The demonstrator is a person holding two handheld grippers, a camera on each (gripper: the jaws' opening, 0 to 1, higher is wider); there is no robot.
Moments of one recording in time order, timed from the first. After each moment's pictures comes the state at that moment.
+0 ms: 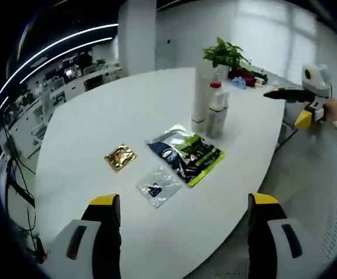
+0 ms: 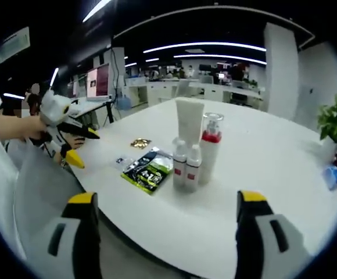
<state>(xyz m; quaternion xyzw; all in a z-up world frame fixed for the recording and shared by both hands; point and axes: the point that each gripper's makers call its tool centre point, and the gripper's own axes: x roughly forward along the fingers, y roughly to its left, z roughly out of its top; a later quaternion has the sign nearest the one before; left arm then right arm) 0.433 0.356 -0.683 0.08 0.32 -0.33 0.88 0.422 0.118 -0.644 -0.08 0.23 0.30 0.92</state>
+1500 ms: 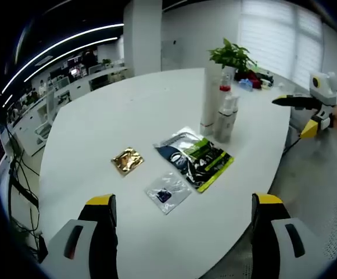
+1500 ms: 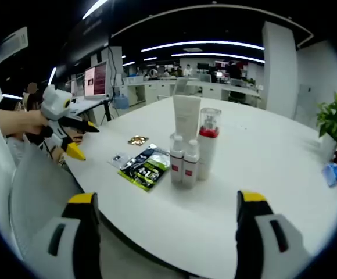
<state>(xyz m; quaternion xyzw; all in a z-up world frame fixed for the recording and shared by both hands) 0.464 0.363 -0.689 0.10 0.33 -0.32 0.88 0.426 0.112 -0.654 -0.08 0.24 0.29 0.92</state>
